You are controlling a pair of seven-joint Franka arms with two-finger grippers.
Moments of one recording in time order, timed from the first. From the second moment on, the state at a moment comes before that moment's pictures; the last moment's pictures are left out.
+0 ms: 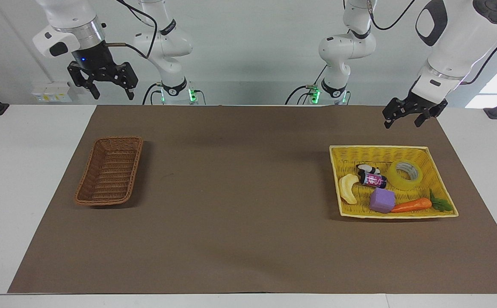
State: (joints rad) left arm 0.13 -0.01 -0.19 -1.65 -0.01 1.62 -0.06; right arm 0.09 -0.06 -0.09 -1.52 -0.01 1.47 0.05
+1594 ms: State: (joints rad) left arm 0.40 0.02 -0.18 -2.01 -0.01 2.04 -0.02; right arm 0.09 -0.06 -0.09 -1.52 -0.01 1.47 0.05
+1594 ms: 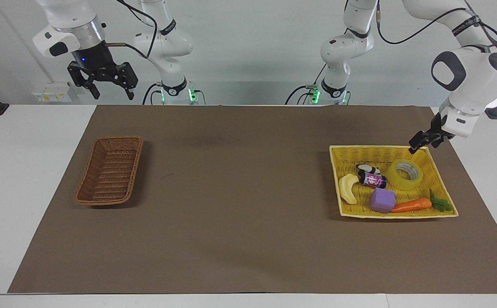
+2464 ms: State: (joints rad) left arm 0.45 0.16 -0.18 -2.17 -0.01 2.34 -0.02; right arm 0.09 -0.06 -0.09 -1.52 -0.01 1.47 0.05
